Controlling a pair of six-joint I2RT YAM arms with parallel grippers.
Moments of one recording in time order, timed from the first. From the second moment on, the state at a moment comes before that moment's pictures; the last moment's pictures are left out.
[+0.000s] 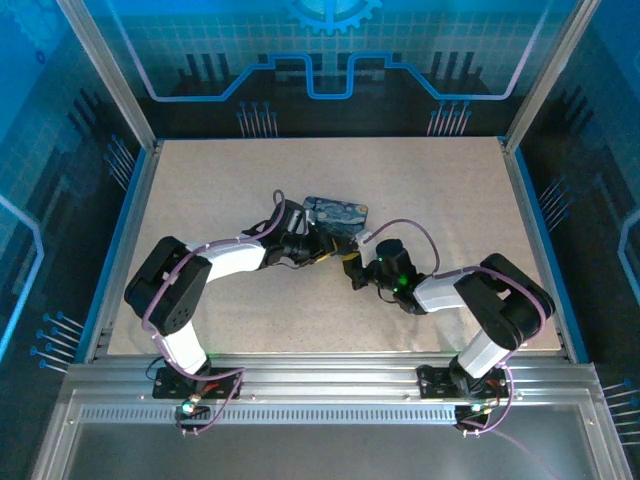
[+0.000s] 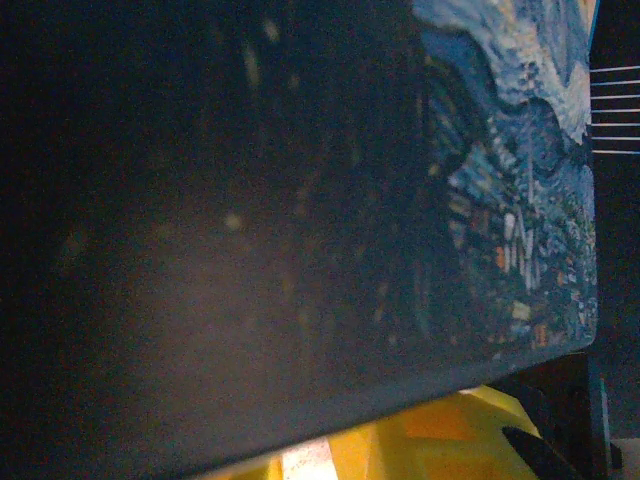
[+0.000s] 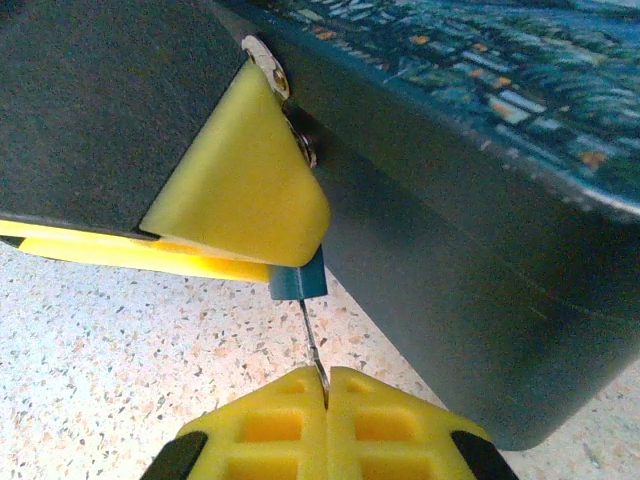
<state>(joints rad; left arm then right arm) -0.53 1.74 0.93 0.03 0.46 -0.98 0.62 1.62 0.47 0.65 -0.19 0.18</state>
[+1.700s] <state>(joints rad) -0.53 1.74 0.93 0.08 0.41 -1.01 0.63 1.65 0.50 0.69 -0.15 0.20</state>
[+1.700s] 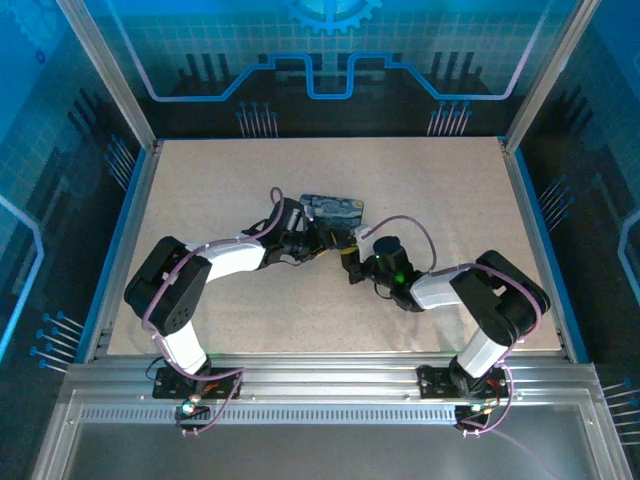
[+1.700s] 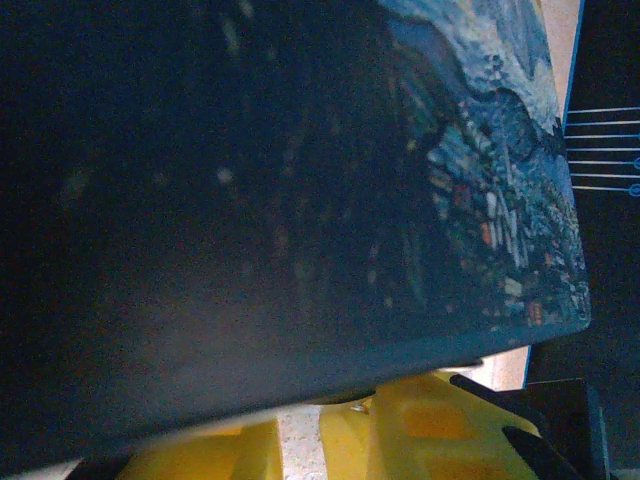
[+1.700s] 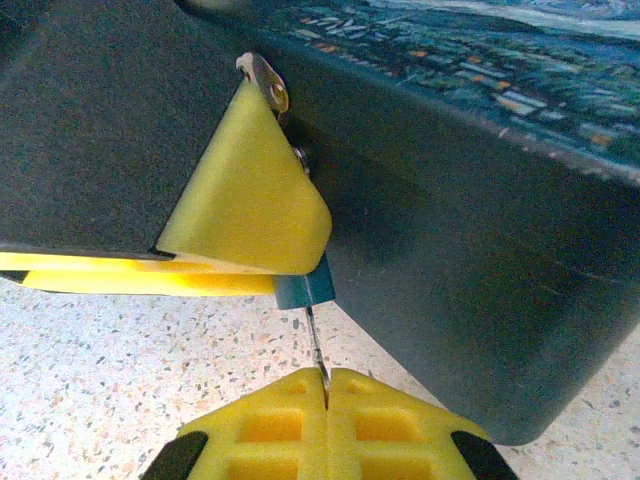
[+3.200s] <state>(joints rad) -0.53 1.68 0.93 0.07 0.39 -1.05 0.55 1.64 0.51 0.73 -0.30 0.19</state>
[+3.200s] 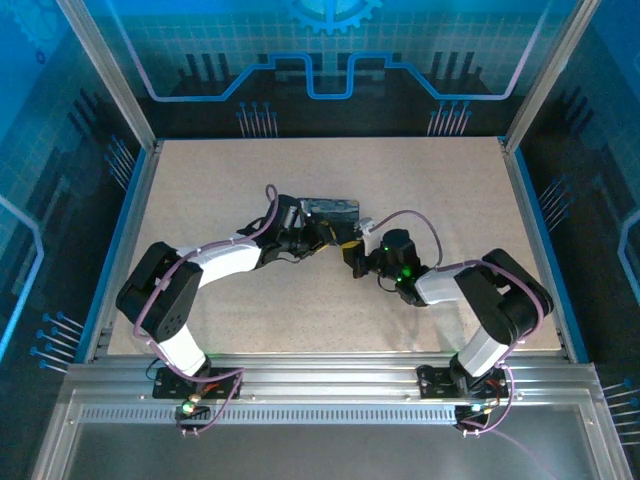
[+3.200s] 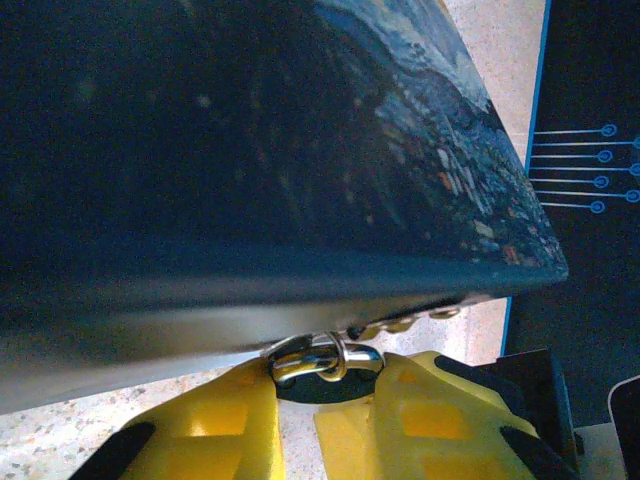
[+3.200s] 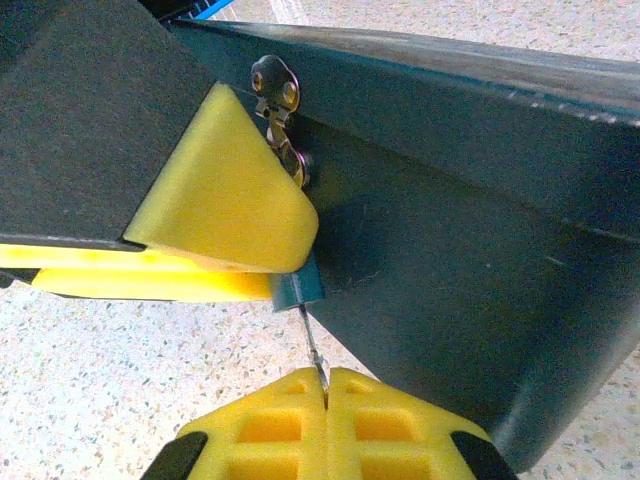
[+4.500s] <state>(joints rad) -0.53 1.67 0.93 0.03 0.41 -1.06 0.60 1.60 0.49 0.70 -0.23 0.15</state>
